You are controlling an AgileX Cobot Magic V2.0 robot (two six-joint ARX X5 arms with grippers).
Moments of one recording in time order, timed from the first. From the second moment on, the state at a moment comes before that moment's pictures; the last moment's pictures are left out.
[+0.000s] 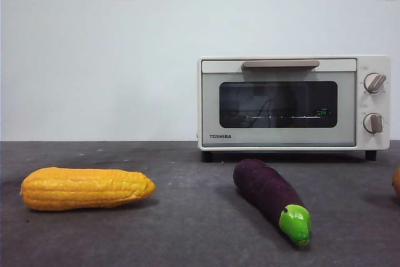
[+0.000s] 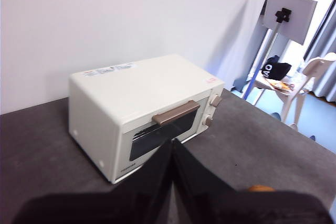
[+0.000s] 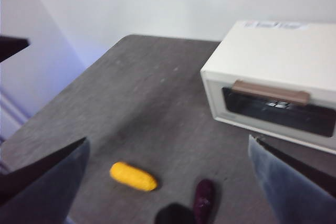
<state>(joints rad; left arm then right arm) -0.16 0.98 1.30 -0.52 0.61 -0.08 0.12 0.90 1.59 -1.09 -0.55 0.02</state>
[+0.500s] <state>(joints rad) -0.26 1.31 1.46 -0.43 0.67 -0.06 0.18 0.90 1.59 -1.19 -0.58 0.02</state>
